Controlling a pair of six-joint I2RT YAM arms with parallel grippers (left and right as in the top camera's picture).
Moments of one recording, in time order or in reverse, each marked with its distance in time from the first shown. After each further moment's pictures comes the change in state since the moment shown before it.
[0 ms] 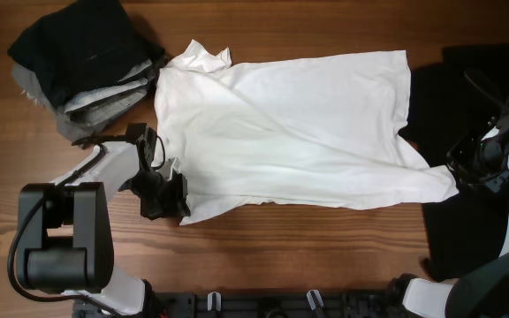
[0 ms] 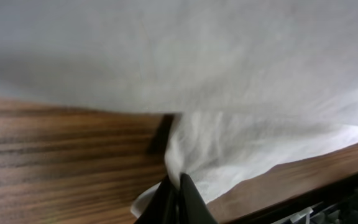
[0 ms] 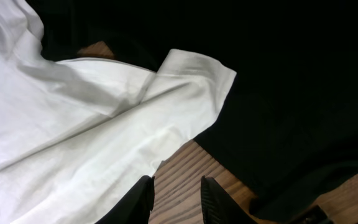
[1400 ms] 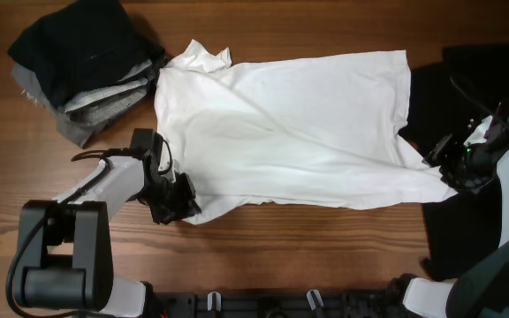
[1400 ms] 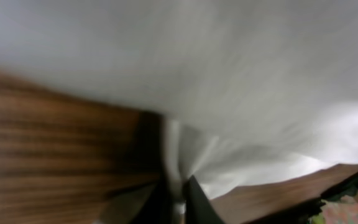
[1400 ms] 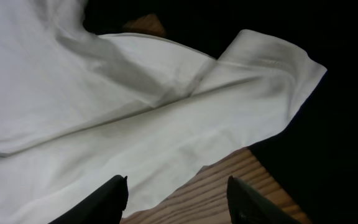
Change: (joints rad) left arm -0.053 -0.085 -0.108 0.174 0.073 -0.306; right arm -0.010 0.011 -0.135 0.144 -0.210 -0.059
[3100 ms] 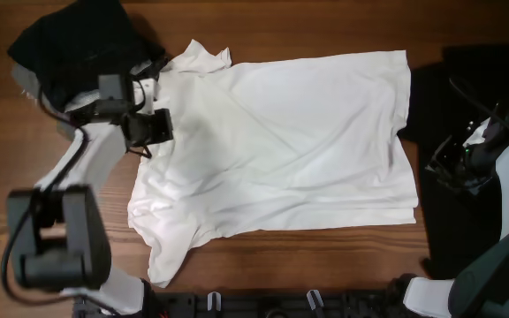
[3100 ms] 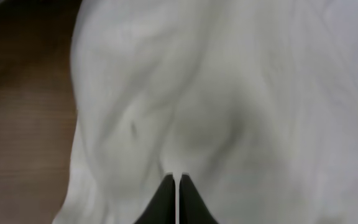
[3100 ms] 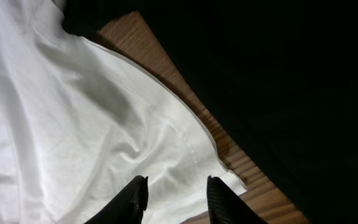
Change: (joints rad) left arm 0.099 0.091 0.292 0.357 -0.217 0.360; right arm 0.000 0.029 -0.003 0.004 0.022 0.016
